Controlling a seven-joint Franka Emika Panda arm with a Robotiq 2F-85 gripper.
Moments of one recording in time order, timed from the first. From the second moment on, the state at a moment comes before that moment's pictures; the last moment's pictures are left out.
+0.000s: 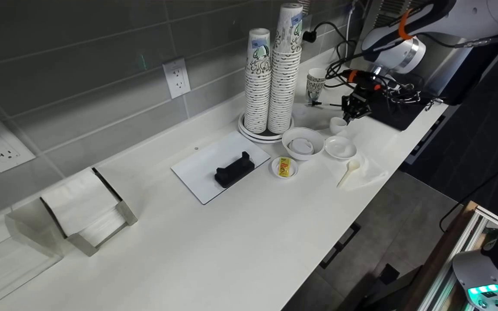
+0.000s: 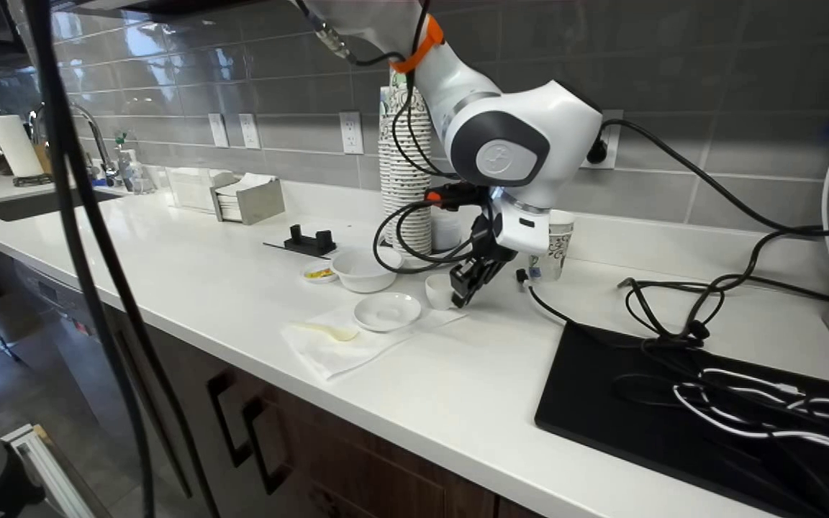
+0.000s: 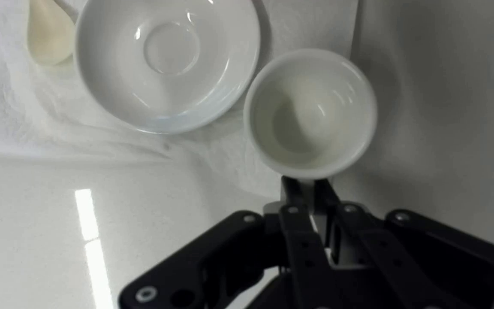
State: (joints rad) arm -0.24 0.51 -0.22 -1.85 0.56 2.10 0.98
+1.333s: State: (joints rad) arm -0.20 0.45 -0.22 -1.89 0.38 2.10 1.05
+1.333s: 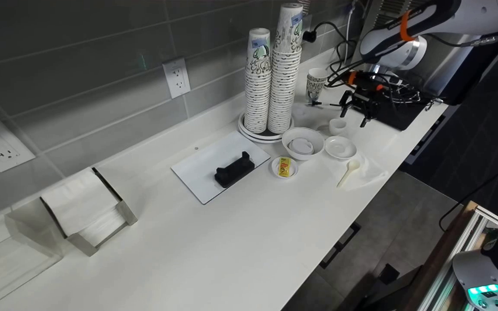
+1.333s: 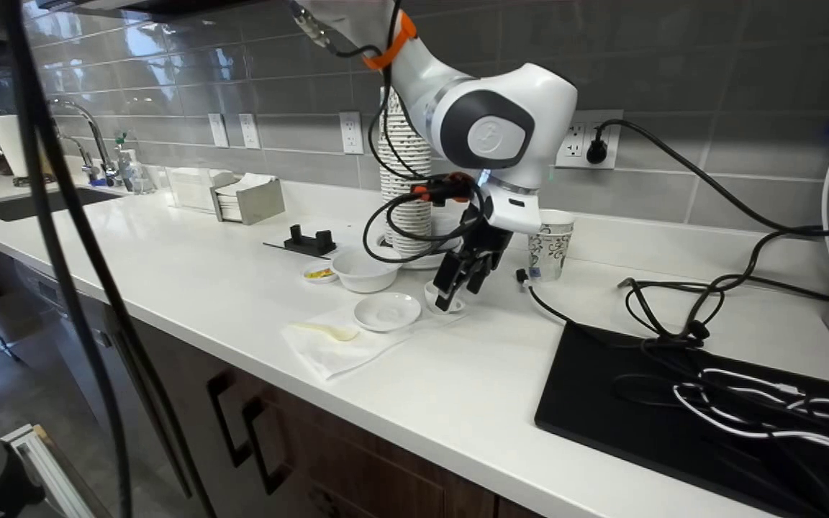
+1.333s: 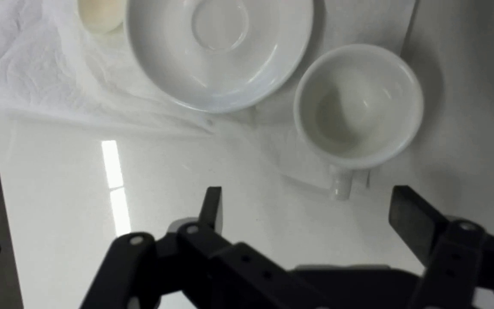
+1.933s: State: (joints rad) arm -0.10 0.15 -0.25 -2.23 0.00 2.32 1.11
